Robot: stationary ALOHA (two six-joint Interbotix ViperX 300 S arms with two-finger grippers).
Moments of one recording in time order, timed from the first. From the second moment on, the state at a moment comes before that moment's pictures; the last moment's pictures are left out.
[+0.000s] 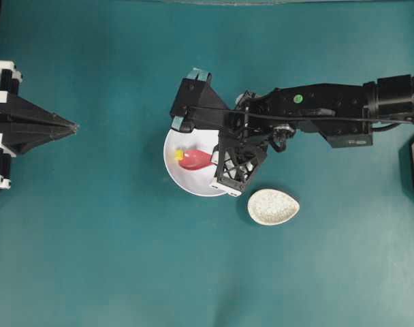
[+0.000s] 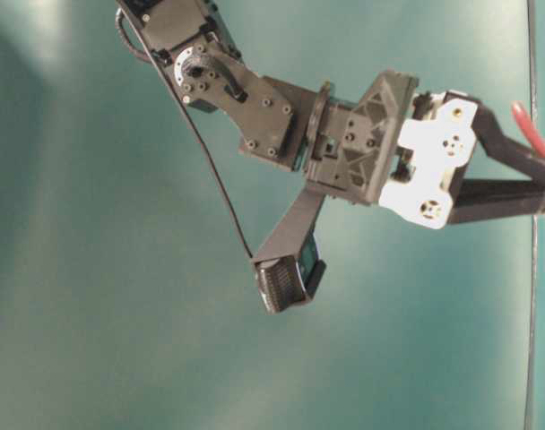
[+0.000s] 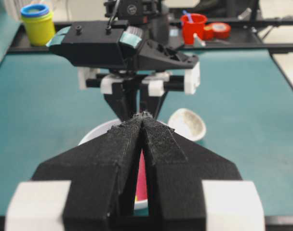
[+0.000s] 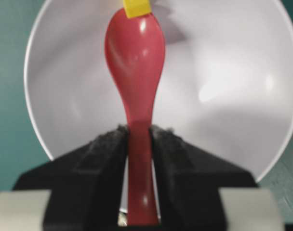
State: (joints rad) left arm 0.00 -0.96 1.18 0.02 -0.17 0.02; right arm -0.05 0.16 0.25 0.10 0.73 0.24
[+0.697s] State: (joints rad) left arm 0.00 -0.96 1.18 0.02 -0.17 0.02; right arm -0.05 0.16 0.21 0.08 0.71 0.24
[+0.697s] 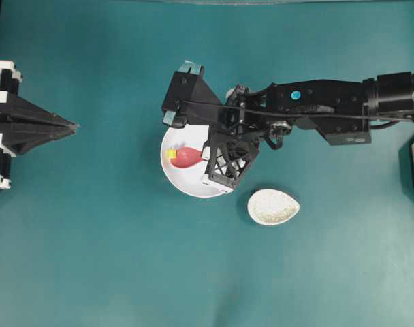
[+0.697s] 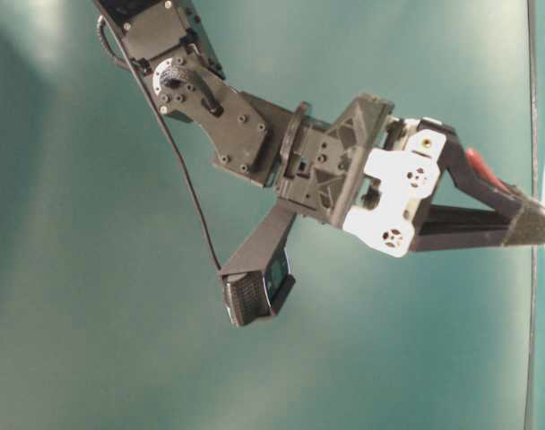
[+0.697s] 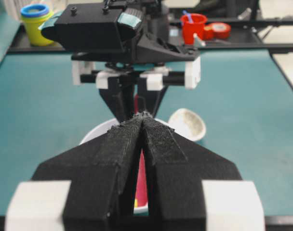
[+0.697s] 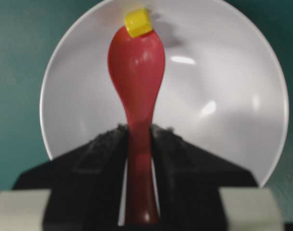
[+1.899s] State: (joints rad) left arm 0.00 -0.96 1.18 0.02 -0.17 0.02; right arm -0.05 0.08 0.36 0.08 0.48 0.25
